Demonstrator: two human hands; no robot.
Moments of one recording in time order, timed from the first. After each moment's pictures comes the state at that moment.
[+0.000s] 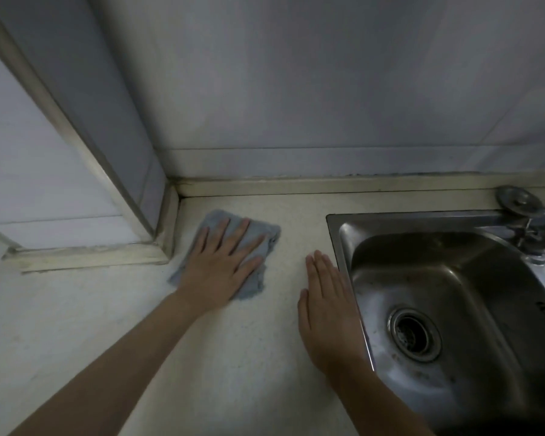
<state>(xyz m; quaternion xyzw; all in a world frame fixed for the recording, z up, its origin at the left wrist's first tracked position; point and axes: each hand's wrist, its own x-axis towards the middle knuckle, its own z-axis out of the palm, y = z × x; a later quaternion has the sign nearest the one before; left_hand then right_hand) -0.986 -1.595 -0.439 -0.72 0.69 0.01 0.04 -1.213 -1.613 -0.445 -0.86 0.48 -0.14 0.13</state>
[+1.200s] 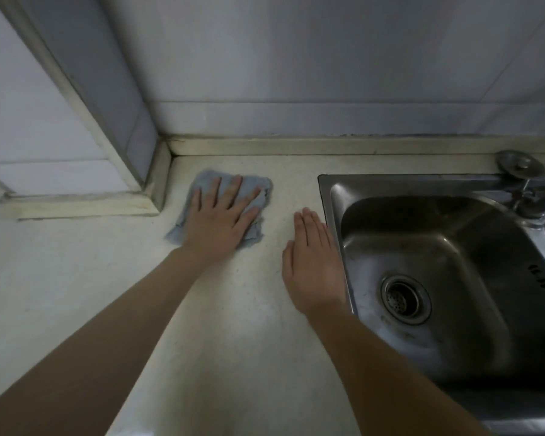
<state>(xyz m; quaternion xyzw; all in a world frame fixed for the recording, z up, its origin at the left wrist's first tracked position) -1.019 -1.600 -0.446 -0.78 0.63 0.00 0.03 -1.214 -1.616 -0.455 -0.87 0.48 -0.12 0.08</state>
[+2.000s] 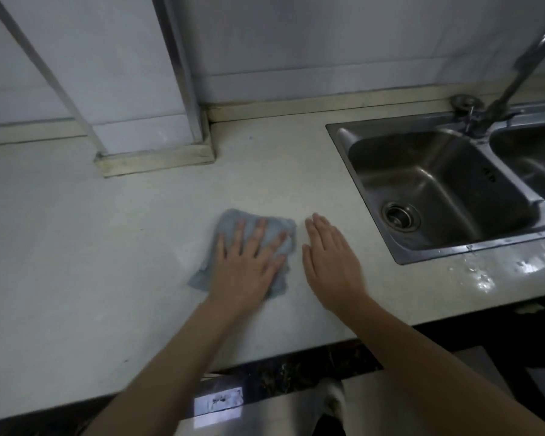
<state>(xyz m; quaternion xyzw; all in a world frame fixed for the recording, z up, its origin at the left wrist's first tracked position) -1.055 -1.349 -0.447 -0.72 0.69 0.04 0.01 -1.228 -1.412 -0.452 -0.86 0.50 -0.09 0.05</state>
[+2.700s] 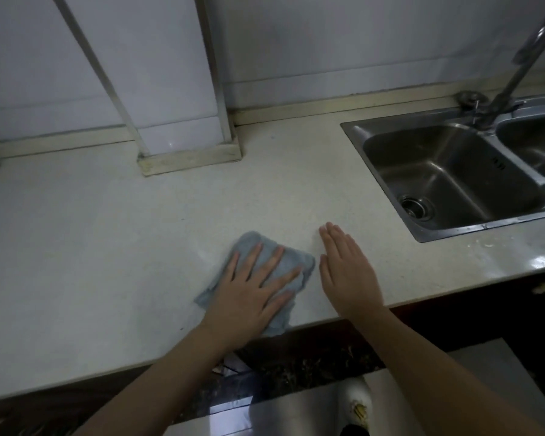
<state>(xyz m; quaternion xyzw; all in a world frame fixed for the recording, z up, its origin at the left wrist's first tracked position) -1.013 -1.255 -0.447 -0.61 0.79 0.01 0.02 -1.215 -1.344 -0.451 -0.85 0.51 -0.12 0.07</state>
